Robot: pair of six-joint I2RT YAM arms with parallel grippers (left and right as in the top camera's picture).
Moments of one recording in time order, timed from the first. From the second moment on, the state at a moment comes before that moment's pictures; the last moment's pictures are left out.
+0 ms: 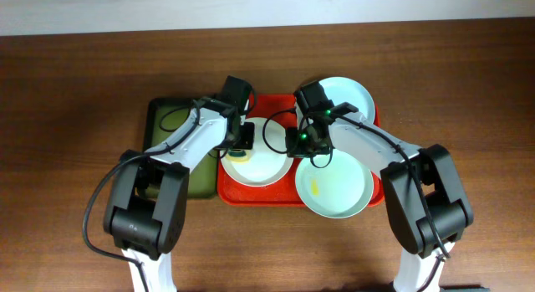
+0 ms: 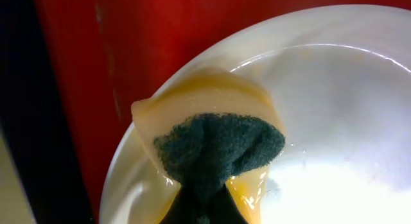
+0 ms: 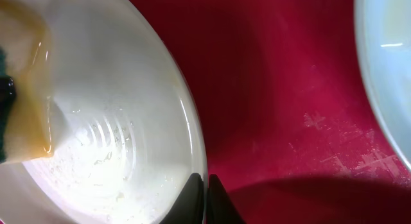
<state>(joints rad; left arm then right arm) -0.38 2.05 1.40 -0.70 0.01 -0.25 0.41 1.99 1.30 -0.60 -0.25 0.37</state>
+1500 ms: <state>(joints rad) -0.41 2.06 1.45 -0.69 0.15 -0.19 0.41 1.99 1.30 -0.59 -0.25 0.37</state>
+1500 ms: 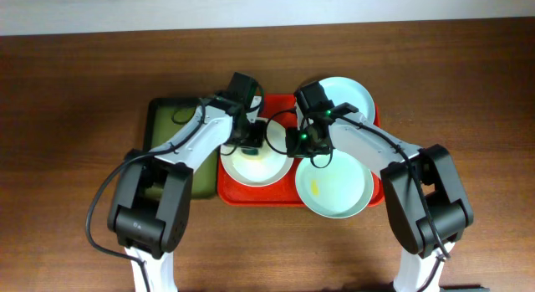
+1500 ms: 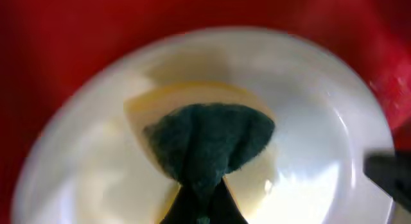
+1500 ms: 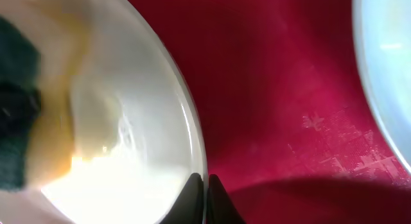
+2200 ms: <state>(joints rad) -0.40 2.15 1.52 -0.92 0.53 -0.02 0.41 1.99 1.30 -0.59 -0.25 0.39</state>
